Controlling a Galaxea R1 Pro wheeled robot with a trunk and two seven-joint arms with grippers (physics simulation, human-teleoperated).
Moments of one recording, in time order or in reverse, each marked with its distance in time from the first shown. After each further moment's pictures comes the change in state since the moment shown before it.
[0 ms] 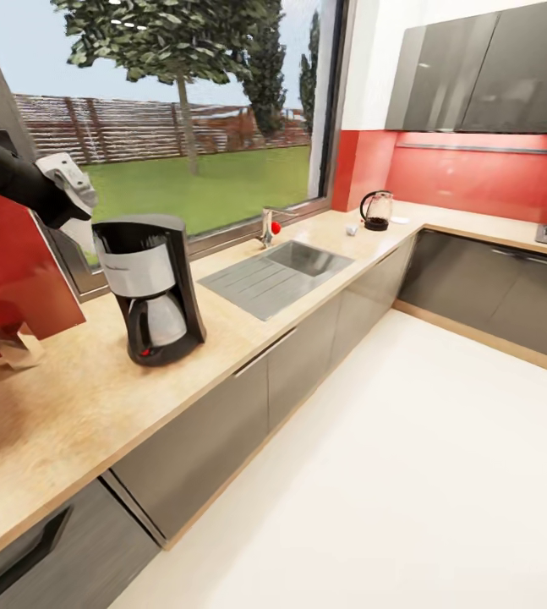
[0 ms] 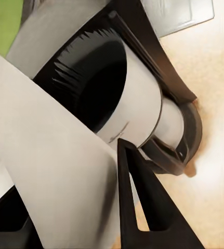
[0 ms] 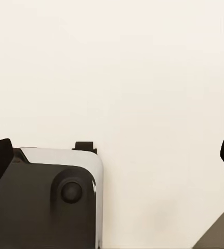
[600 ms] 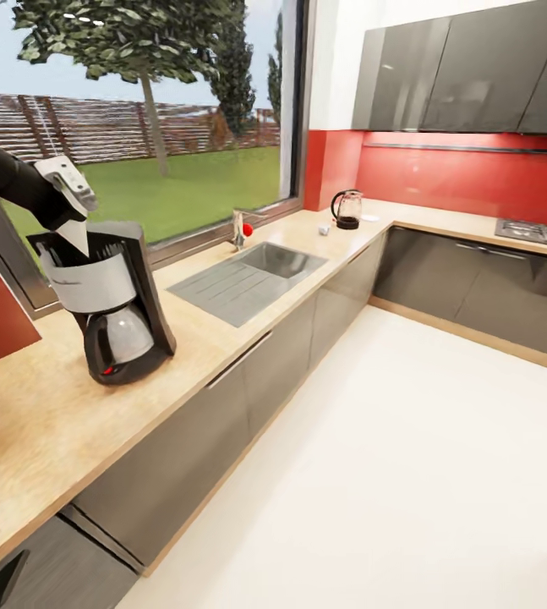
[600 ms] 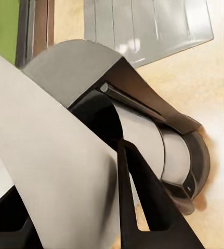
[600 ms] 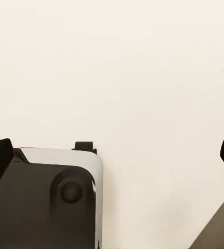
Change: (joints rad) left arm 0.005 -0.002 -0.004 -0.007 -0.060 -0.008 0.000; right arm 0.000 -0.001 0.000 0.000 0.000 0.000 0.000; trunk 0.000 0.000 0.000
